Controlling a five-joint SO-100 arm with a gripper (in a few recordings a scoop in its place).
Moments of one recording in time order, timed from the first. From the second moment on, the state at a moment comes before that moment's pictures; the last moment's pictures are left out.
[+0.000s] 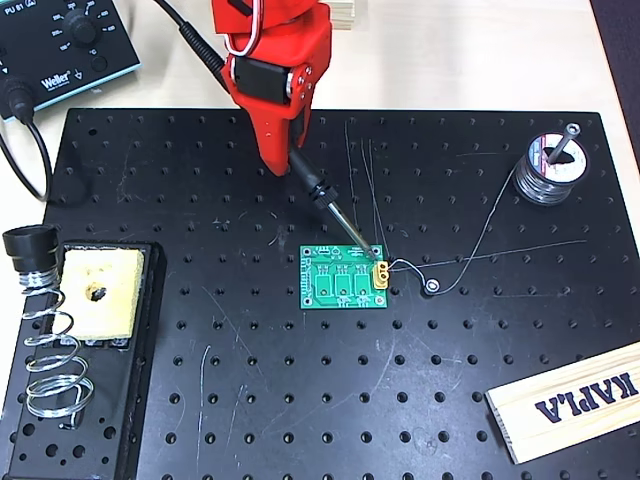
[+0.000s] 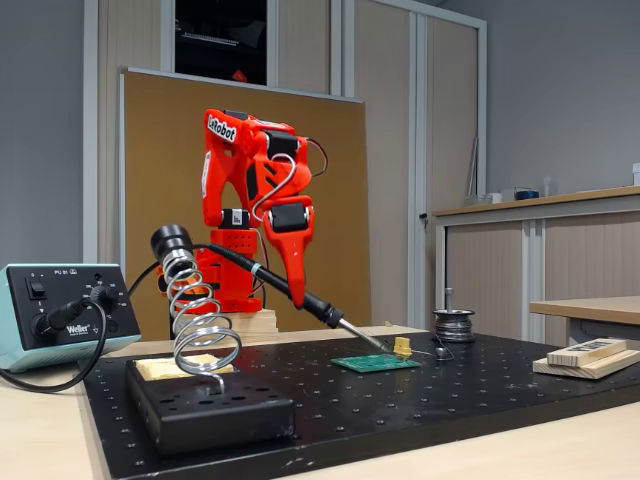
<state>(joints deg) -9.3 103.0 125.6 51.7 22.7</state>
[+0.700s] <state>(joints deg) -9.1 96.9 120.8 51.7 21.4</state>
